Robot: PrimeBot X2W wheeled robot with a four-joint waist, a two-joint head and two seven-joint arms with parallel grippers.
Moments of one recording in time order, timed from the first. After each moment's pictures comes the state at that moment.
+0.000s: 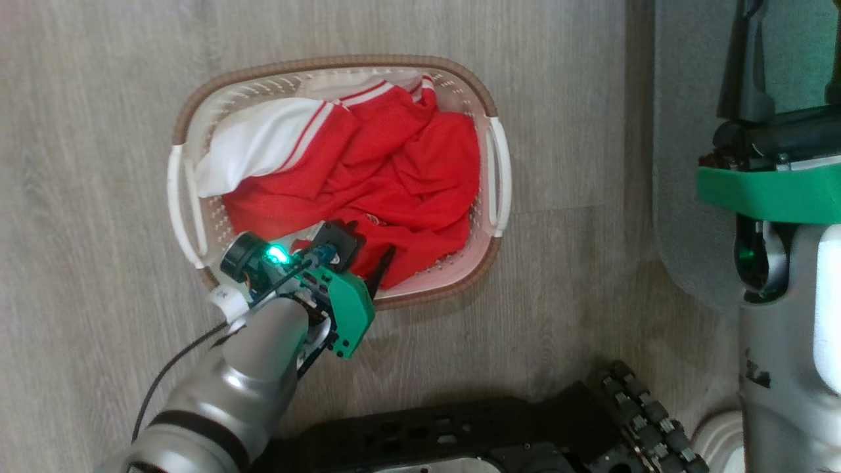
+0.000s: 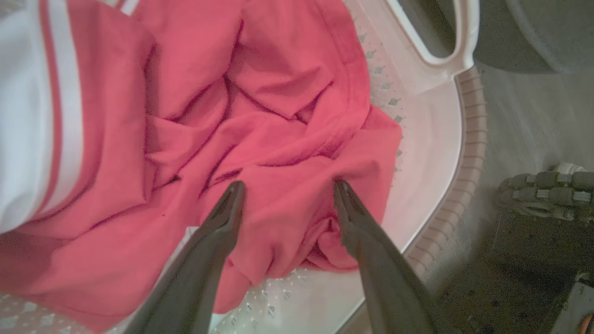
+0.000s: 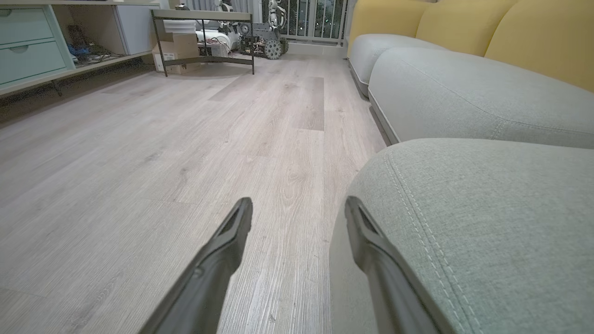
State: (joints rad) left arm -0.74 0.04 -0.82 1.07 -0.26 -0.12 -0.22; right arm -0.49 -0.05 -0.07 -0.08 0.05 0.13 -0.26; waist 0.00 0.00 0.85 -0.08
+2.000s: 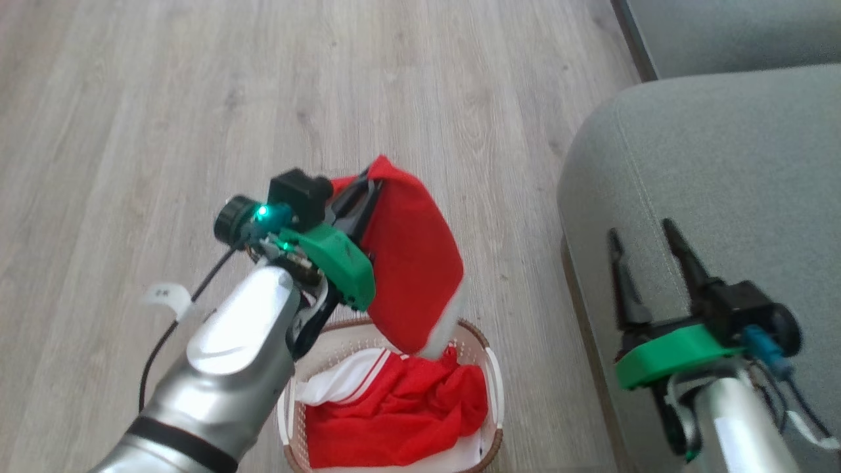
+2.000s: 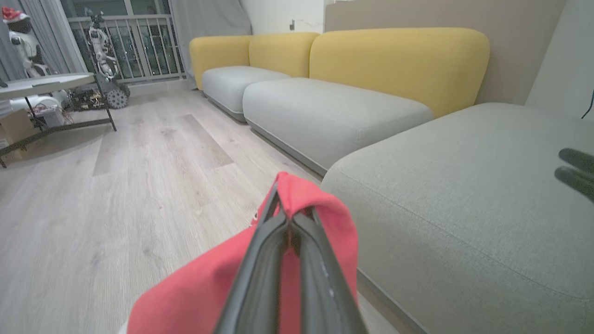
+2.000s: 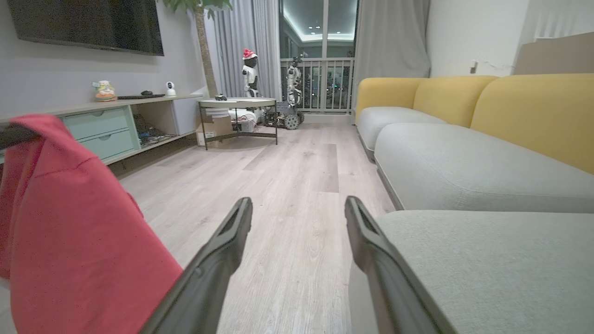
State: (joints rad) left arm -0.65 0.13 -0.69 0.63 -0.46 -0.09 -0.21; right arm -0.13 -0.05 0.04 0.21 0.09 0.13 -0.26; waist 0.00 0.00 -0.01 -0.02
